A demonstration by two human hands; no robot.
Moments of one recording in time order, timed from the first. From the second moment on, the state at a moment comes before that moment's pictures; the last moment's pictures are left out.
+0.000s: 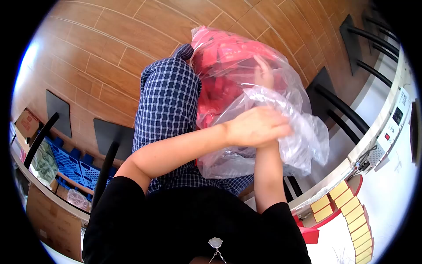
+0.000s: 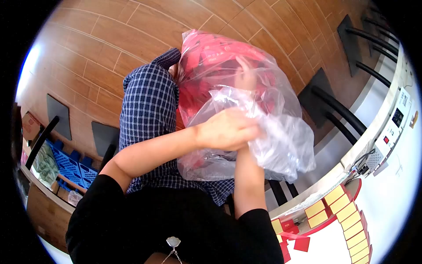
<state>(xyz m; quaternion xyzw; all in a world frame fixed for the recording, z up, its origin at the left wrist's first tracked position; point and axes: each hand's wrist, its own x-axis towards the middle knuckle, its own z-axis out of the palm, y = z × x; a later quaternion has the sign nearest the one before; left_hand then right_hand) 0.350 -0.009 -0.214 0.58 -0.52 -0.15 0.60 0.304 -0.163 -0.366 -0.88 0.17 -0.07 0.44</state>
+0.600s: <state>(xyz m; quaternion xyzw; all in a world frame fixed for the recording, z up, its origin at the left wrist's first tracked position) 0.366 -0.020 -0.218 0.70 -0.37 -0.13 0.60 0.385 -0.124 -0.398 -0.94 0.04 0.32 0.09</state>
